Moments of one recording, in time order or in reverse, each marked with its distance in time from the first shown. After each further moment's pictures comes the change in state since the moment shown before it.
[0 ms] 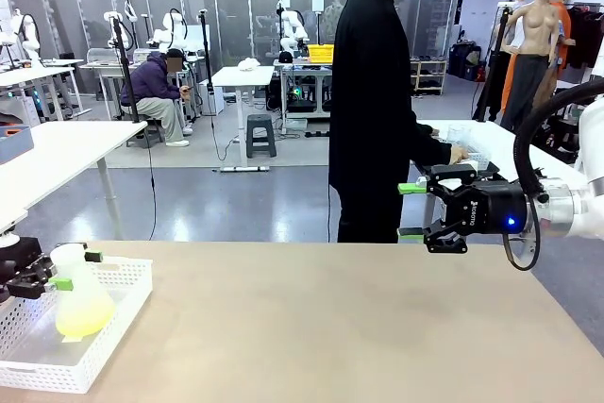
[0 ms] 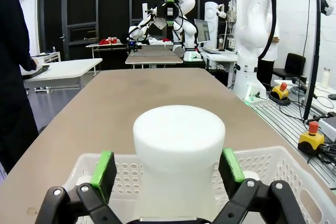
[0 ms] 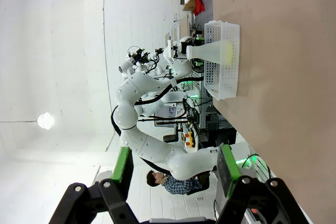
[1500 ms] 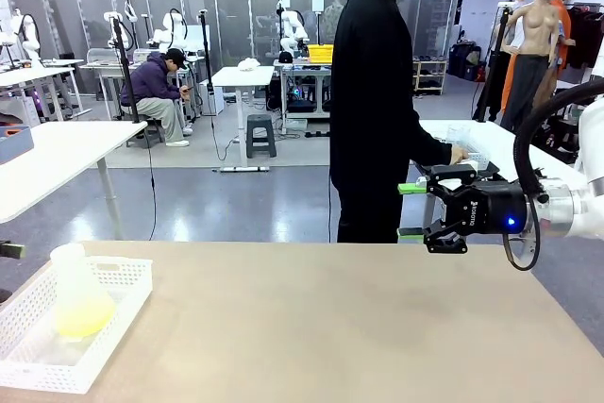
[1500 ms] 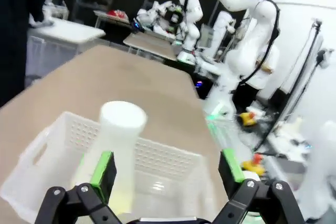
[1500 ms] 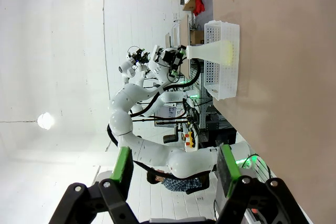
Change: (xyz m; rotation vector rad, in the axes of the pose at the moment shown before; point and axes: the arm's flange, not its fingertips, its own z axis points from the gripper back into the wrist) left arm 0.081 -0.068 0.096 0.026 0.063 0.400; right arm 0.000 0.000 0.000 0.000 0.000 0.000
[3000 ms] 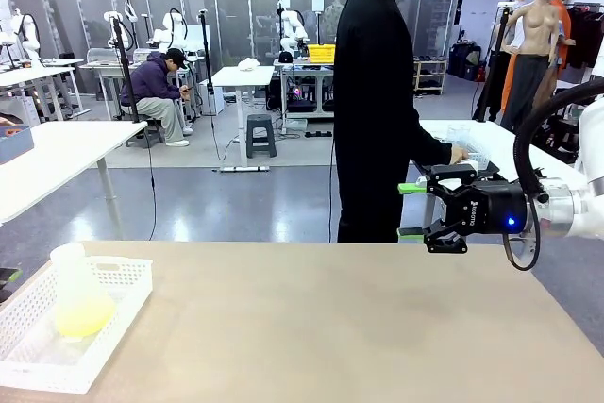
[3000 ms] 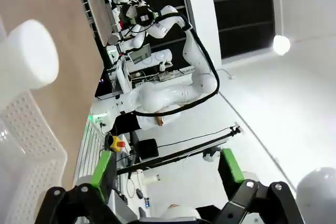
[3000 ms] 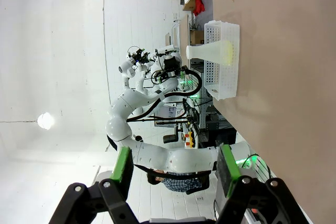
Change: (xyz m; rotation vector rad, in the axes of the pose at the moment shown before) left arm -0.004 -0.036 -0.047 -0.231 -0.062 0.918; right arm 0.000 0.000 0.000 0.000 0.000 0.000
